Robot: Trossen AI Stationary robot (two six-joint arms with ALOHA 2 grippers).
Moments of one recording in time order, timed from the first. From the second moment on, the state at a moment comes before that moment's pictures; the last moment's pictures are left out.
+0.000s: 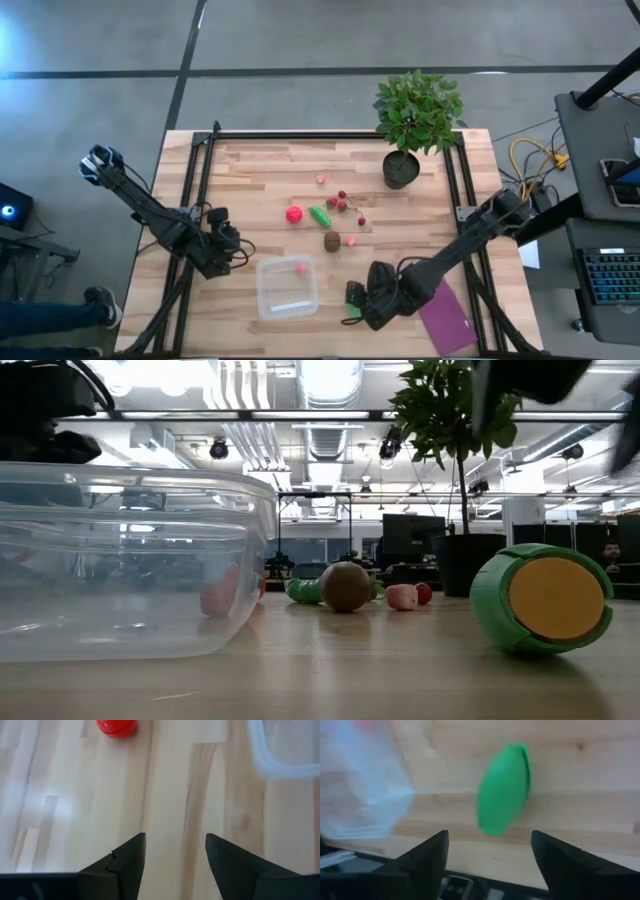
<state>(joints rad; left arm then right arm) -0.68 0.97 0.63 -0.93 -0.51 -0.67 0.63 1.85 1.40 -0.74 0.15 2.30</state>
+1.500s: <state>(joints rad) -0.68 0.64 0.63 -0.95 -0.53 -0.62 0.56 2.03 1.40 -0.64 0.05 2.27</state>
